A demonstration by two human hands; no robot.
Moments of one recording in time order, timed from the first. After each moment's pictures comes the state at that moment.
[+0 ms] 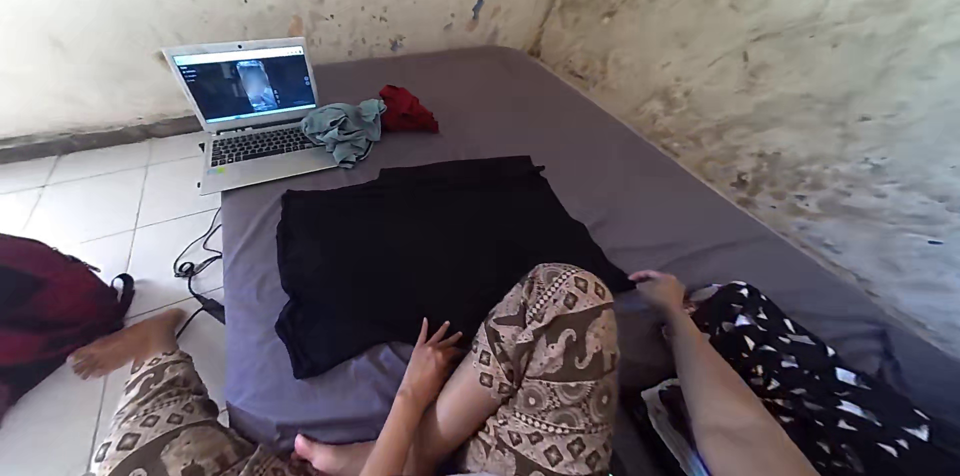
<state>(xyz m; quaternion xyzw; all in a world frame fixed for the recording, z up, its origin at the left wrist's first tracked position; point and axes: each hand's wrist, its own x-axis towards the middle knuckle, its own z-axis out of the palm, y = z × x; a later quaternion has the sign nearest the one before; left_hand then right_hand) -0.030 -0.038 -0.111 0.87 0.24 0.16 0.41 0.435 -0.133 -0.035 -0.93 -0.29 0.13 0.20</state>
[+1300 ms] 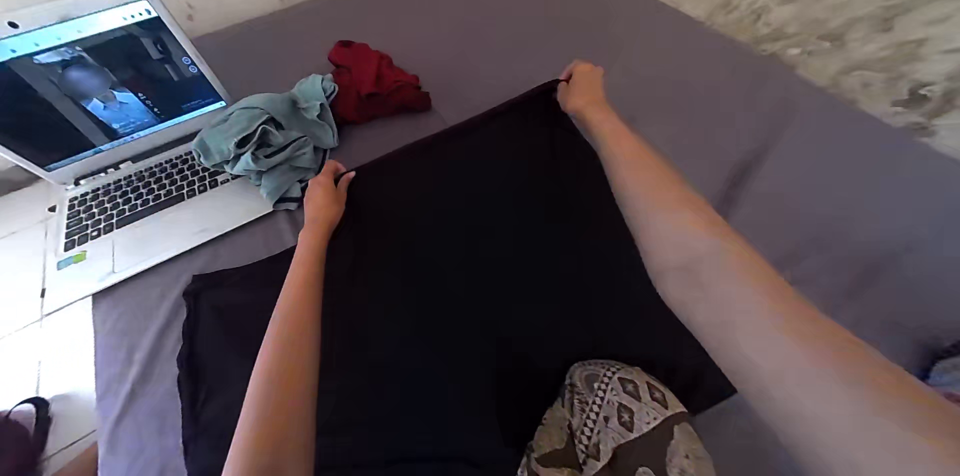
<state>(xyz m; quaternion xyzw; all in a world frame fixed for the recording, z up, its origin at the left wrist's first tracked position) 0.054 0.409 -0.068 0.80 0.50 0.16 0.30 0.481 0.316 -0.012 -0.89 -0.38 0.10 0.24</state>
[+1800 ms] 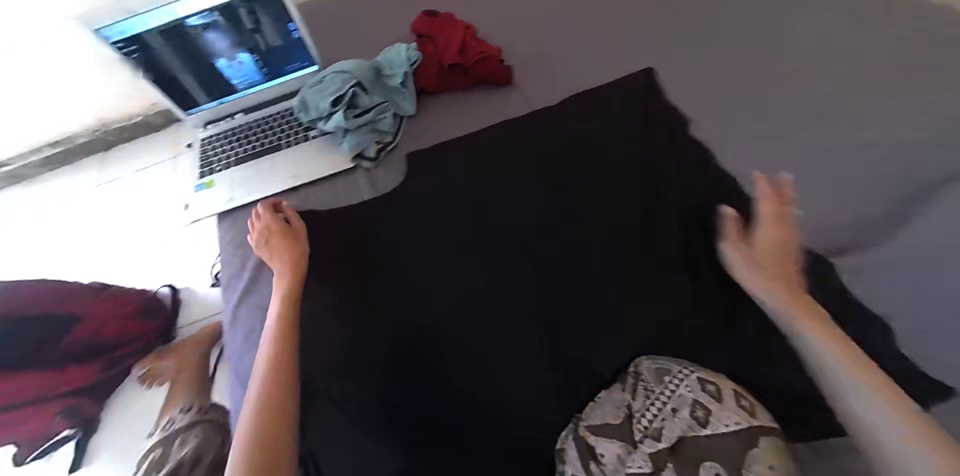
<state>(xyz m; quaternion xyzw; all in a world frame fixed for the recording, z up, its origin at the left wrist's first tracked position) -0.134 0.327 -0.056 0.64 0.73 0.22 0.09 0.431 0.086 -0.106 -0.82 -0.50 -0.01 0.29</state>
